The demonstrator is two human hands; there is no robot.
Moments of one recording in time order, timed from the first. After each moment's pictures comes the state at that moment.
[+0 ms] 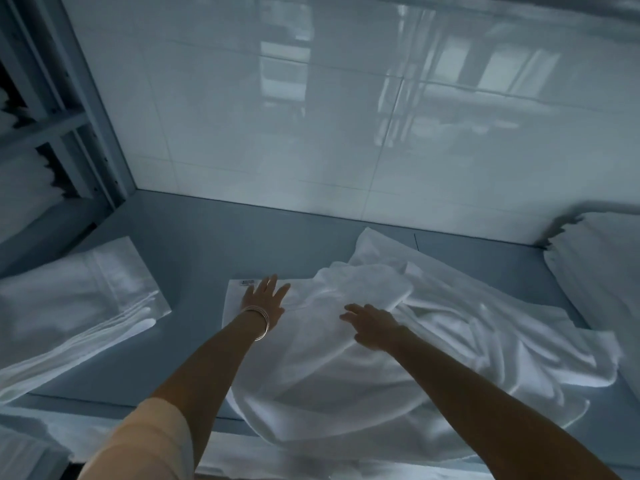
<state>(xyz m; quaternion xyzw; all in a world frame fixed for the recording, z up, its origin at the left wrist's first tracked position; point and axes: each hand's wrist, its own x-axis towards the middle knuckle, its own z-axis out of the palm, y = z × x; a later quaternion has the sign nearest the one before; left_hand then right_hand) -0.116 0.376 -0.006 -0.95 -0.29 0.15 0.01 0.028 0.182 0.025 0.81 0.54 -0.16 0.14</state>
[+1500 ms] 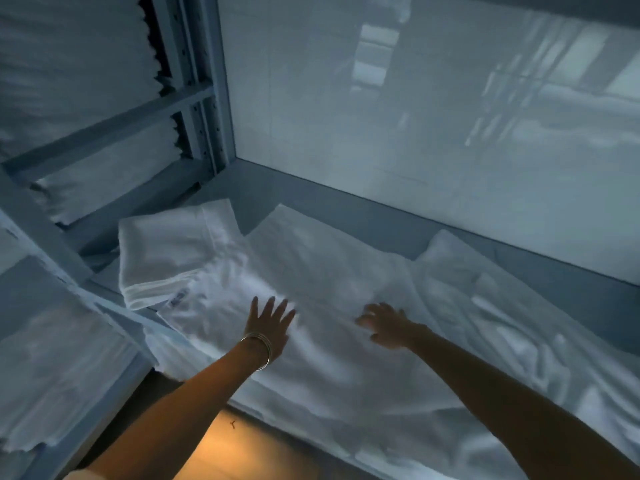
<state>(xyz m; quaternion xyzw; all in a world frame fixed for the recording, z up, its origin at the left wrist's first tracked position) -0.275 0.341 -0.007 -0.92 -0.34 0.22 0.03 -0.026 0.236 0.006 0.73 0.61 -0.25 0.20</state>
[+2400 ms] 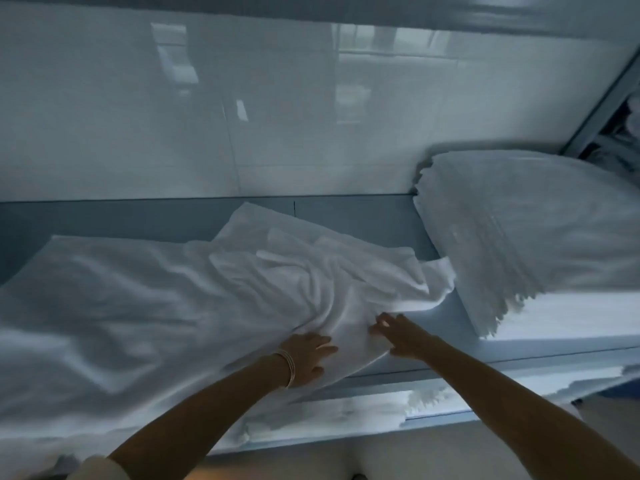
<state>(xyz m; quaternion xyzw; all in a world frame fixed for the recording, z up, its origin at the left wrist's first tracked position) 0.014 0.012 -0.007 -0.98 0.08 0.19 -0.03 0.187 -0.181 -0.011 0.85 0.49 -0.17 0.10</state>
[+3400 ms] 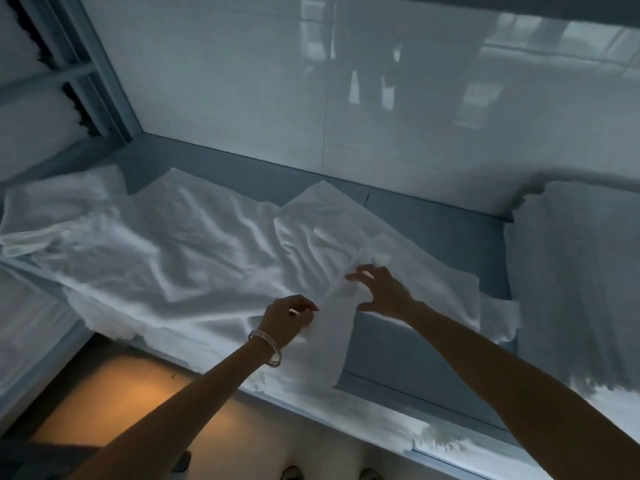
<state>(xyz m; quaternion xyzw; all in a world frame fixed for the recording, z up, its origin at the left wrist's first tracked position) -0.033 -0.007 0.062 -0.72 -0.42 -0.17 -0.52 0.214 -0.066 0.016 0.76 0.64 -0.13 -0.03</state>
